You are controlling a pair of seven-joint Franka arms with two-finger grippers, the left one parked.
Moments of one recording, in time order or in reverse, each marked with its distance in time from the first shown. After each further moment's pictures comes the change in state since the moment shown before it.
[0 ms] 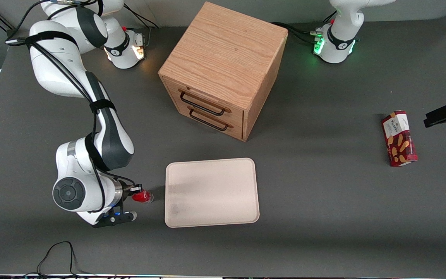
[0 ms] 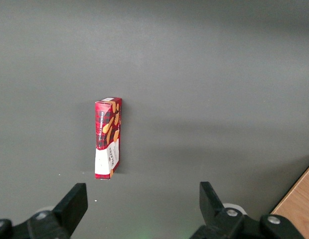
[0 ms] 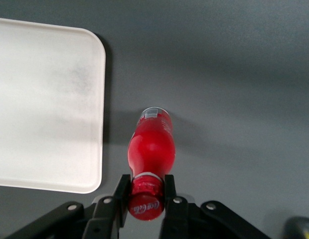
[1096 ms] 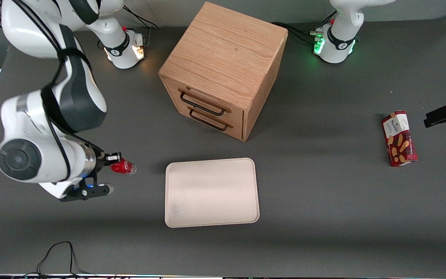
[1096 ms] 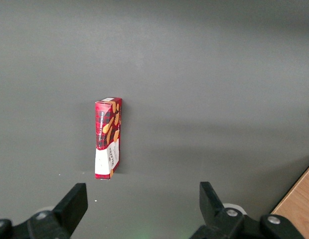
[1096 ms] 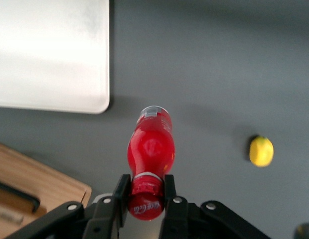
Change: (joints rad) arm 0.008 -0.231 0.008 0.044 0.000 -0.389 0.026
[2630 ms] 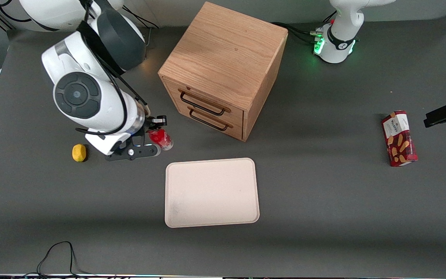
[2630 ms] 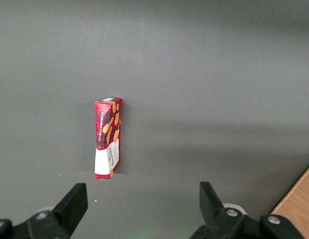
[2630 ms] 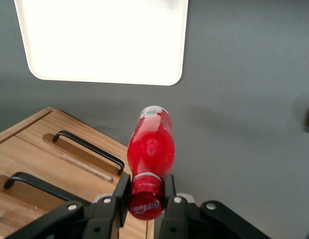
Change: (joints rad) arm 0.085 -0.045 0.216 -0.017 0.000 0.001 0.314
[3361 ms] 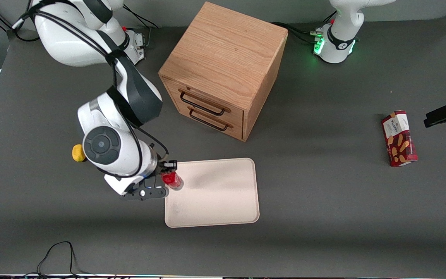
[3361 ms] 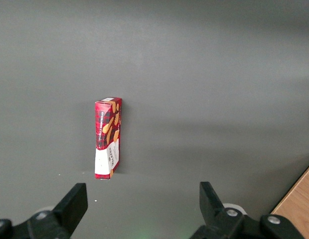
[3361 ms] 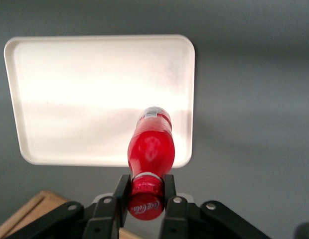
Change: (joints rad) arm -0.014 0.193 -0.026 0.000 -0.084 0.374 -0.008
